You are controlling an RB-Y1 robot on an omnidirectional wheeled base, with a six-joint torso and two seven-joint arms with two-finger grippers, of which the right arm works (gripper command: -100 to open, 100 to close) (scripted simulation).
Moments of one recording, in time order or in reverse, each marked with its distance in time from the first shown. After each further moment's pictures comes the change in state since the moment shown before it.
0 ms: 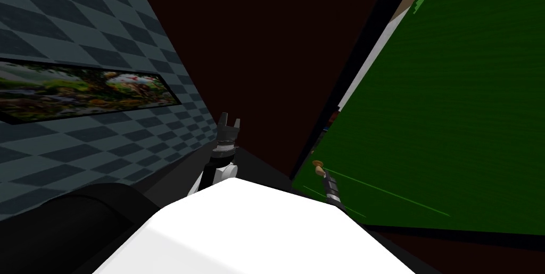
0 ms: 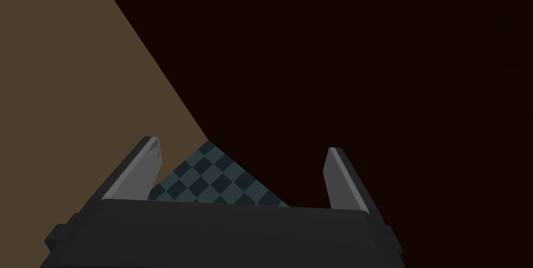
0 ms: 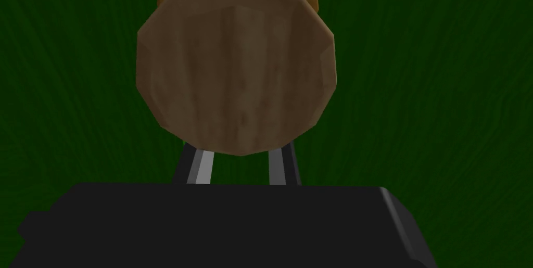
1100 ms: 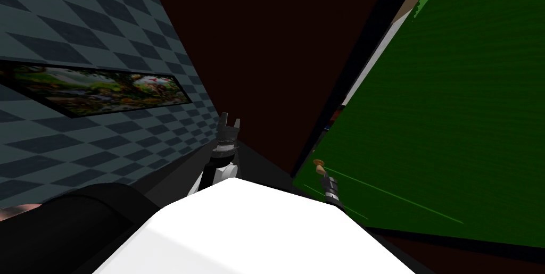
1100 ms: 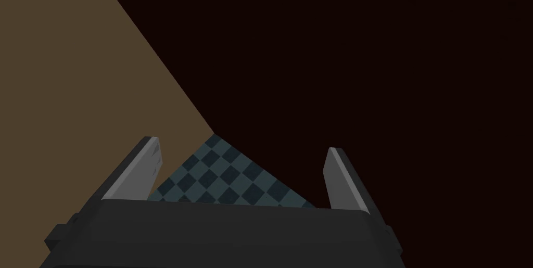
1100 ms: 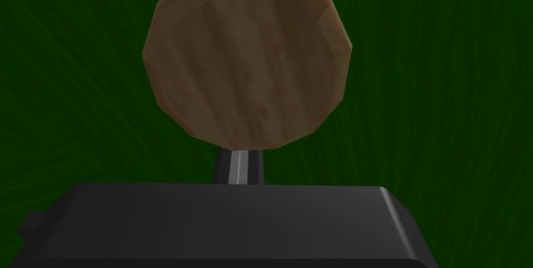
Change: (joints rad) arm -0.016 -0.009 0.054 0.011 -0.106 0.035 -0.263
